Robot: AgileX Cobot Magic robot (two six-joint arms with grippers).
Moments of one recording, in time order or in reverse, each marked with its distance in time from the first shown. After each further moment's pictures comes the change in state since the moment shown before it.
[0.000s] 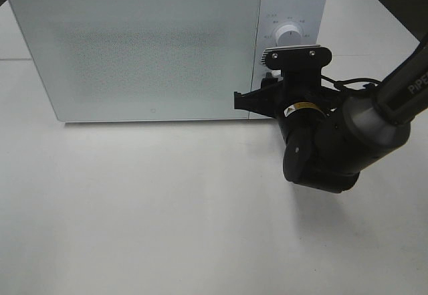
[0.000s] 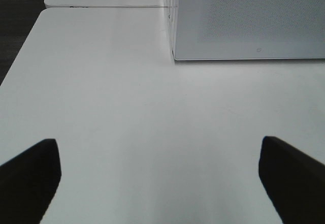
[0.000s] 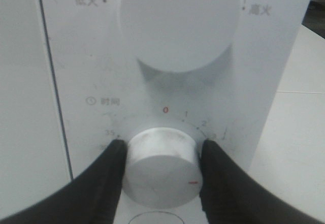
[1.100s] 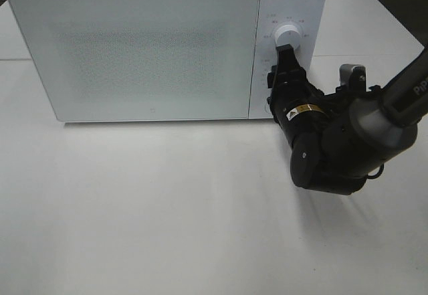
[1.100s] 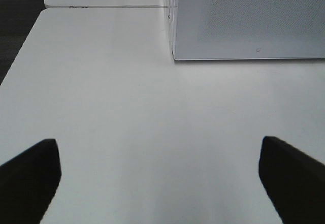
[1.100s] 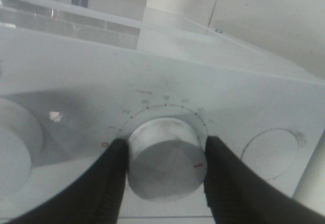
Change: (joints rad) left arm 0.000 0.000 0.000 0.000 0.000 0.000; right arm -0.012 0.000 0.021 -0.085 -0.008 1.441
